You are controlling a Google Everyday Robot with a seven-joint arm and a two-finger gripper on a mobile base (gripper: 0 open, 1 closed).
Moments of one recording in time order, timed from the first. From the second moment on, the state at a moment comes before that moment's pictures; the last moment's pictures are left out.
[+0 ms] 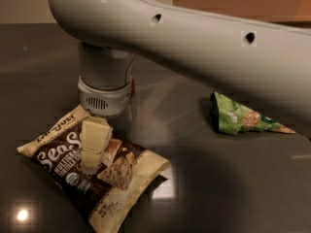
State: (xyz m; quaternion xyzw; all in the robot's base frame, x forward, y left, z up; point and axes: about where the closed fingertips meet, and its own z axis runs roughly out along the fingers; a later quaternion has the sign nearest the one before) arm 0.413 0.099 0.869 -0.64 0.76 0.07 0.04
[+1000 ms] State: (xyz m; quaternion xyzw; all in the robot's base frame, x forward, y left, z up) arm 0.374 0.116 0.856 -0.65 0.75 0.07 0.03
